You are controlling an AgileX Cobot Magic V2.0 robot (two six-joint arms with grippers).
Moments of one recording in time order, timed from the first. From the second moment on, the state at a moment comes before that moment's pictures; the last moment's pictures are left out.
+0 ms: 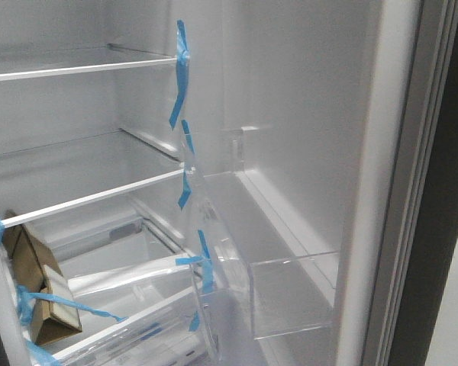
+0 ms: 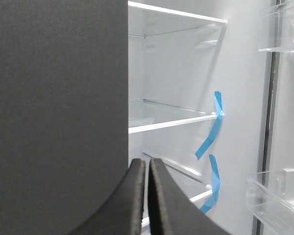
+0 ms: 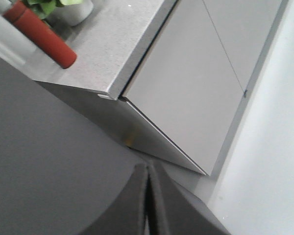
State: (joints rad) left arm 0.01 -0.01 0.00 -0.03 -0.13 -0.02; right arm -0.21 1.13 -1.01 0.47 0.47 0.16
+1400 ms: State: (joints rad) left arm 0.01 -0.01 0.00 -0.03 -0.13 -0.02; right arm -0.30 1.42 -1.05 1.30 0.96 -0.62
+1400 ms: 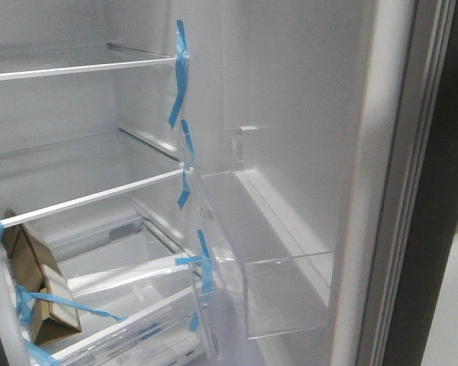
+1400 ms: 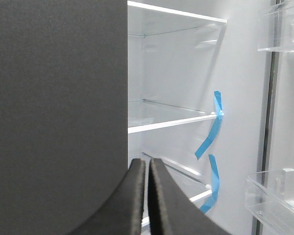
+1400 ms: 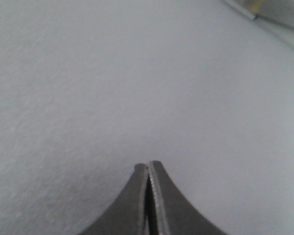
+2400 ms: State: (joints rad) left arm 0.01 -0.01 0.00 -0.03 -0.13 -0.02; right arm 0.12 1.42 -1.12 1.32 0.87 -0.77
